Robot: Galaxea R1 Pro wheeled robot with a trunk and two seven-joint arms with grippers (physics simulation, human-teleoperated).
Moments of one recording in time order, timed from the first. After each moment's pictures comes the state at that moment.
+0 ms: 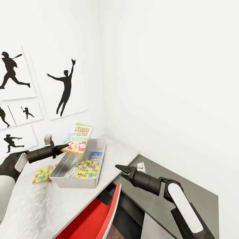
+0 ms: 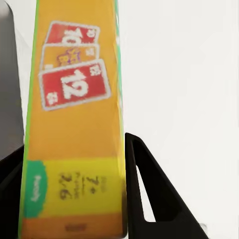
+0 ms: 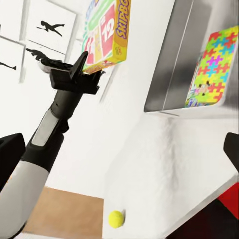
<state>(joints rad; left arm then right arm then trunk) -0.95 0.39 0.32 -0.49 0.30 1.02 -1.12 -0.32 -0.03 0.24 -1.58 -1.37 0.86 -0.07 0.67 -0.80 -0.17</state>
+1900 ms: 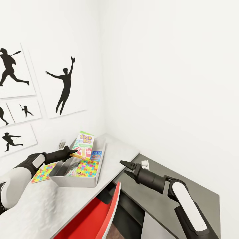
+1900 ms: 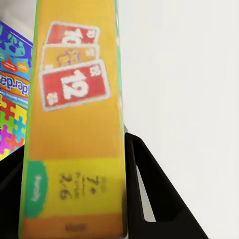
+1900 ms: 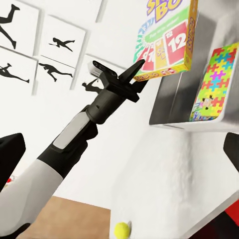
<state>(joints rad) -1.09 0.31 0.32 -0.15 0.29 0.70 -0.80 -0.32 -0.03 0.18 -1.58 -1.38 0.87 -0.01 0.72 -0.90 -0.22</state>
